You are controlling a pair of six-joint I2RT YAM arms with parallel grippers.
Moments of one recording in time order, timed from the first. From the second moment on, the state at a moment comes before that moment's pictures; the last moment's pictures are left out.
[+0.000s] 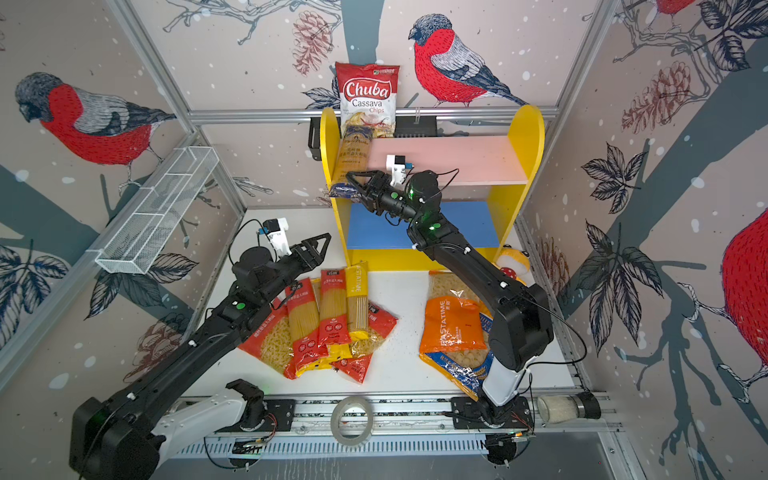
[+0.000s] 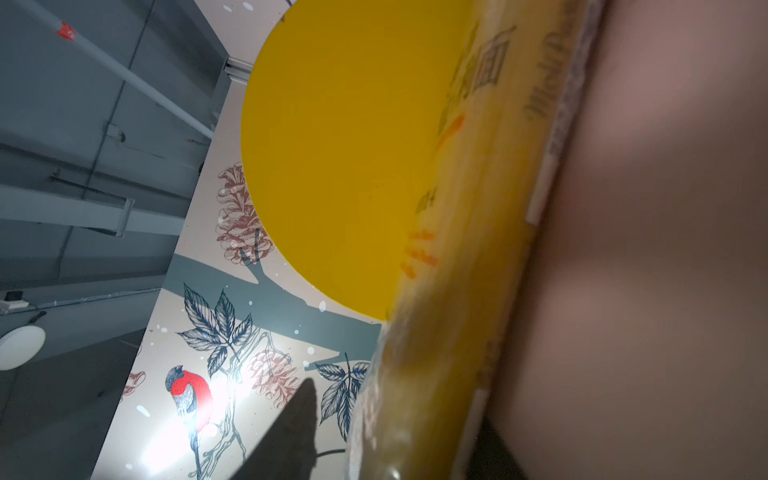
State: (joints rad) left arm -0.44 1.03 0.77 0.17 0.13 -0.76; right arm 0.60 1.72 1.57 0.35 -0.56 1.34
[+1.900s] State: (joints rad) left arm -0.49 0.99 0.73 0.08 0.02 -0.68; right arm 0.58 1.45 1.34 0.12 -0.67 0.99
